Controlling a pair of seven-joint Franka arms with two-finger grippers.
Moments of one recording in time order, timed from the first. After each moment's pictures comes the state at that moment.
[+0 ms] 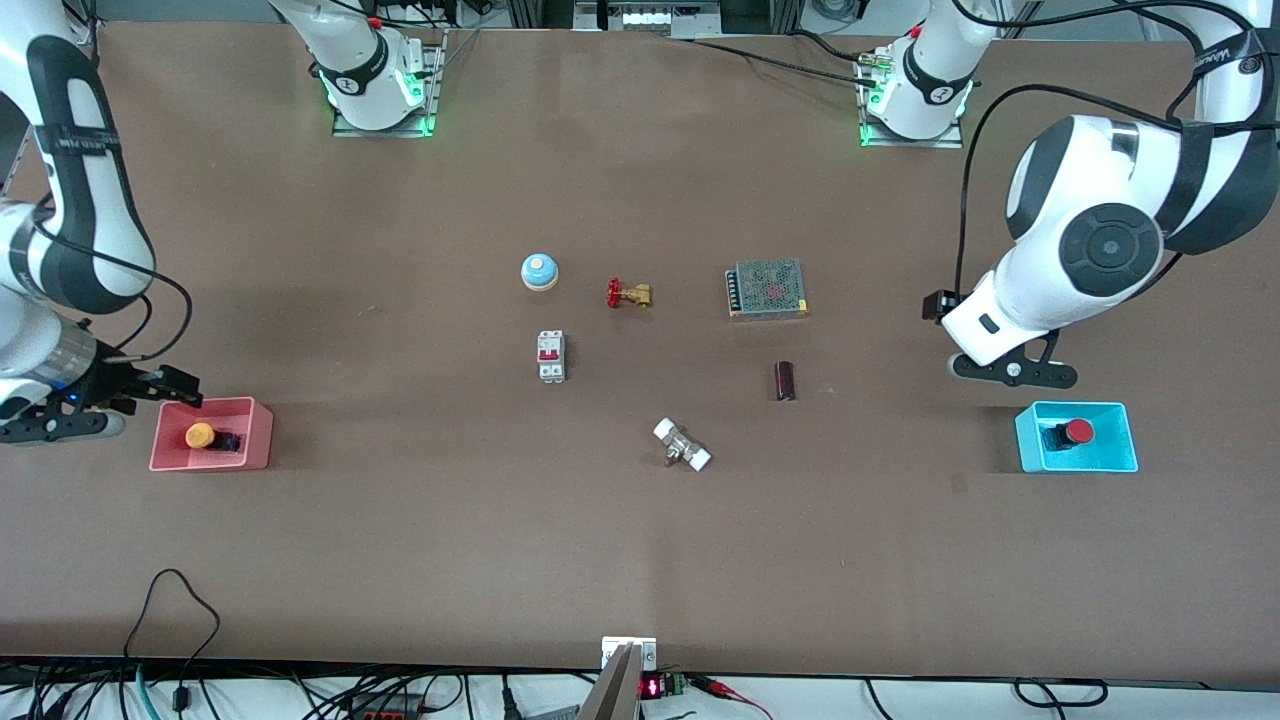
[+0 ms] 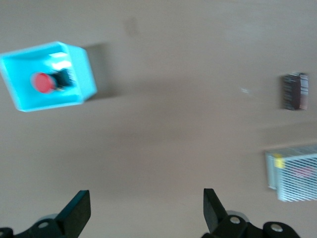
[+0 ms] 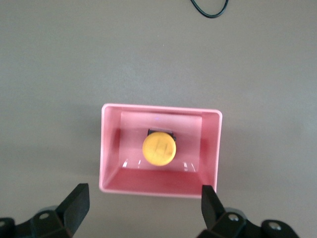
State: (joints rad) left arm -0.16 0.25 -0.05 -1.72 0.21 1.72 -0.12; right arm -0.25 0.45 0.04 -1.77 -0.01 2.31 -0.33
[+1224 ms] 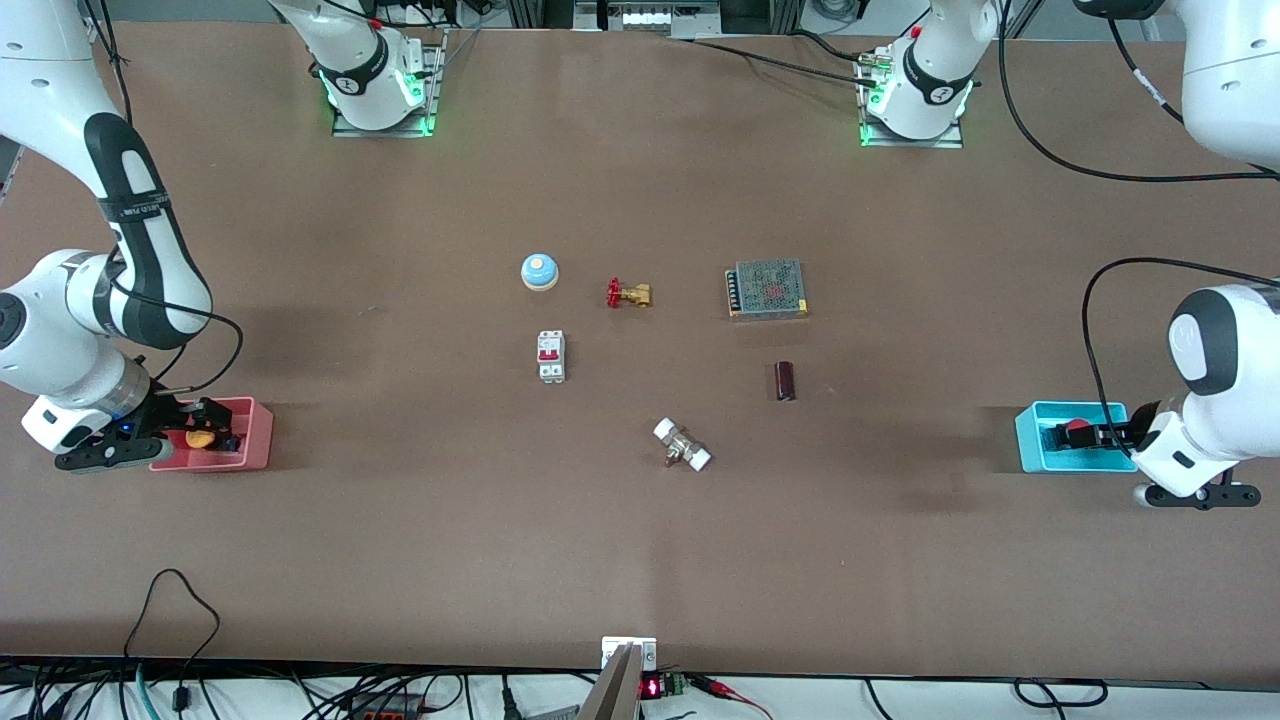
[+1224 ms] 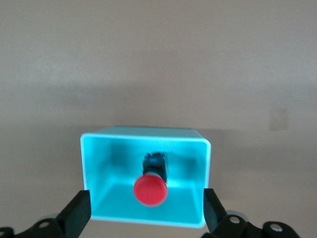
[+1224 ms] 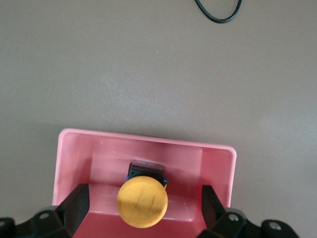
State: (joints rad) left arm 0.21 0.66 -0.02 -1.47 0.13 2.07 0.10; right arm -0.25 0.60 0.04 -1.76 -0.06 2.52 -0.35
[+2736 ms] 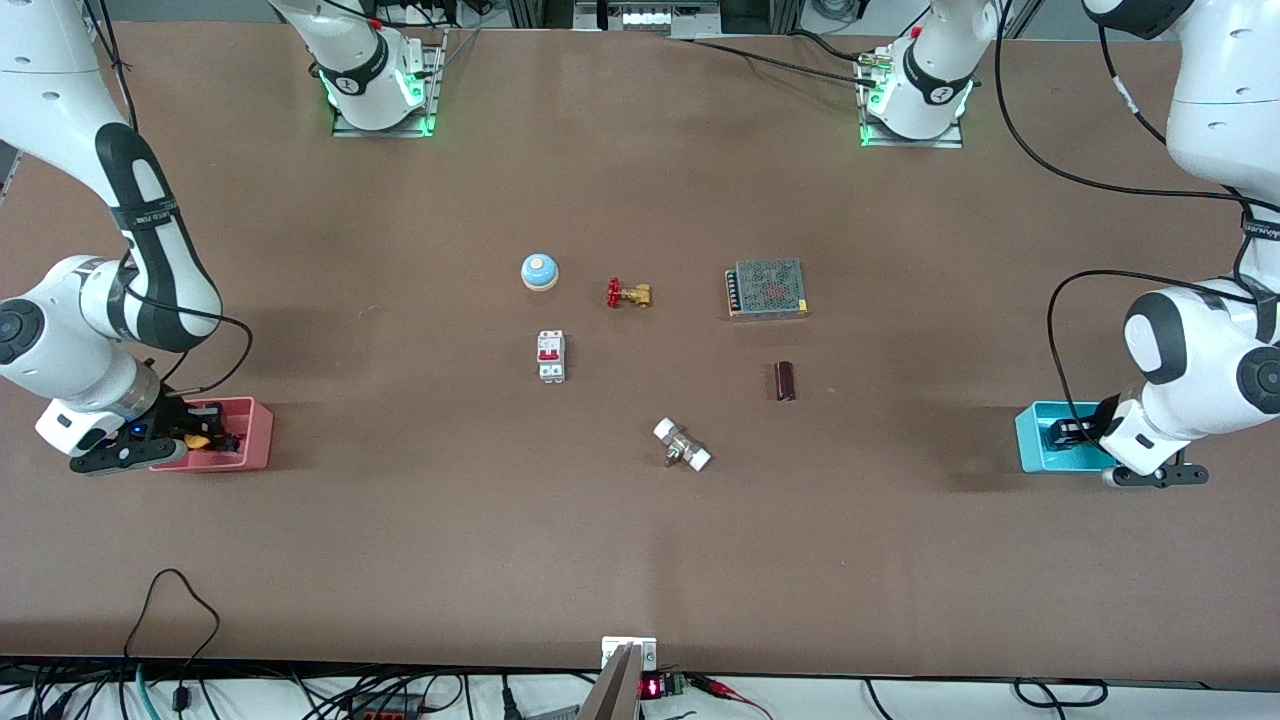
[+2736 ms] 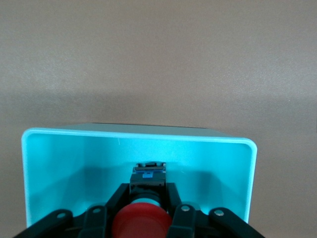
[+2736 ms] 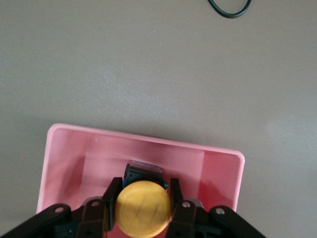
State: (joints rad) left arm 0.26 0.68 -0.03 -1.67 0.05 2.33 0.14; right arm -0.25 0.62 0.04 -1.76 -0.09 2.55 -0.37
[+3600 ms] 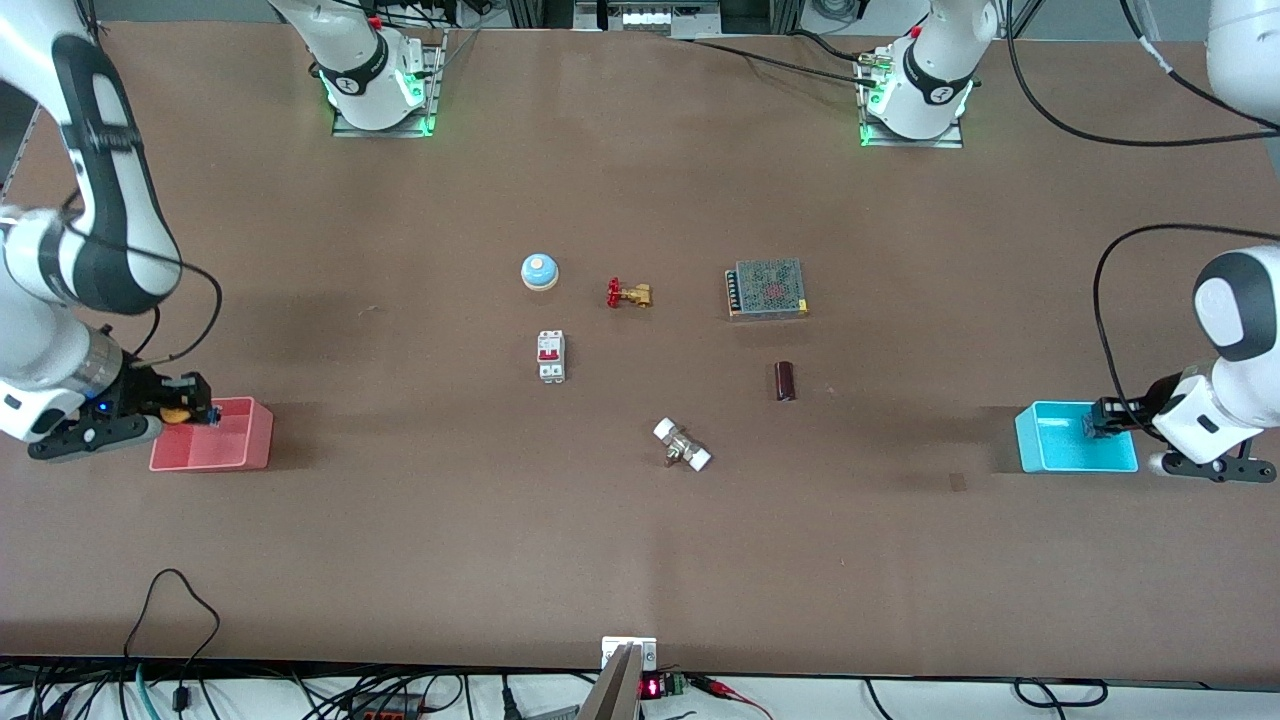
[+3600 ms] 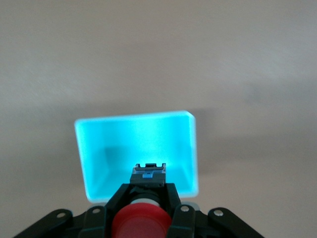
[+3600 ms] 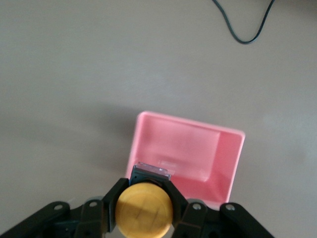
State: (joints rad) left arm 0.24 0.50 -0.07 -1.57 0.05 1.98 0.25; right arm -0.25 0.38 0.15 -1.72 -0.09 2.14 -0.32
